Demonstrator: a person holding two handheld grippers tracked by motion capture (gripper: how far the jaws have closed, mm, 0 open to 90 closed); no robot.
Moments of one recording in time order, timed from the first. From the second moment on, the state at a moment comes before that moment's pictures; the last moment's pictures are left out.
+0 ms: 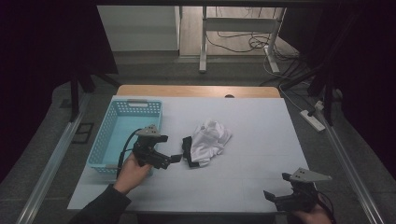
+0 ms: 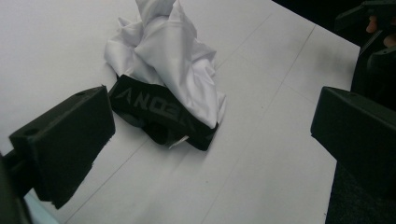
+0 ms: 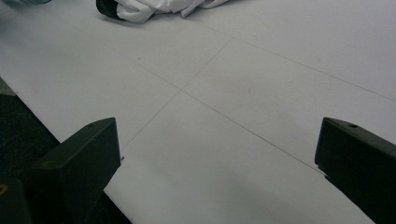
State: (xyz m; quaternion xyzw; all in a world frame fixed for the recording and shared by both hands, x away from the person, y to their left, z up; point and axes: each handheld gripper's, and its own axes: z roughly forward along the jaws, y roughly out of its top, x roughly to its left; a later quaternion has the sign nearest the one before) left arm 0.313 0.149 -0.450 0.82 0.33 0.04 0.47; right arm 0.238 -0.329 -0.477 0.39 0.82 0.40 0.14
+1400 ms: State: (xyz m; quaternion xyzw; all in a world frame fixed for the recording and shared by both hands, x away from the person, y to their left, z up) left arm 0.260 0.202 -0.464 0.79 0.39 0.07 0.46; right arm 0.238 -0.329 -0.477 0.39 0.82 0.39 0.15
